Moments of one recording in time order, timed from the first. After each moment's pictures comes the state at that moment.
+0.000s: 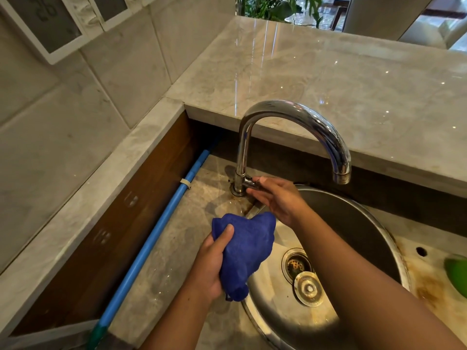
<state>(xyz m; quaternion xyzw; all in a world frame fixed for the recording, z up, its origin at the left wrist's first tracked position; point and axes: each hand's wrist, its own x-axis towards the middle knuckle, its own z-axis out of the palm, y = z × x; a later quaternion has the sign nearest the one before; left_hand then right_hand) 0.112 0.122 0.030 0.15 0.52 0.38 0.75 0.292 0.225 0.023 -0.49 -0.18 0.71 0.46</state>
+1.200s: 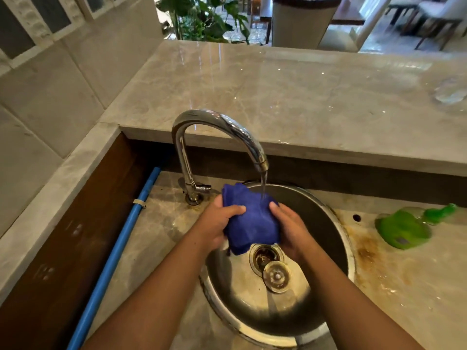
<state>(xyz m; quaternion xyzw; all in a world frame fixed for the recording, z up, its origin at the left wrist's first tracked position) 0.207 0.178 0.064 0.30 0.47 0.26 0.79 0.370 0.113 0.018 -0.54 -0.12 0.63 0.54</state>
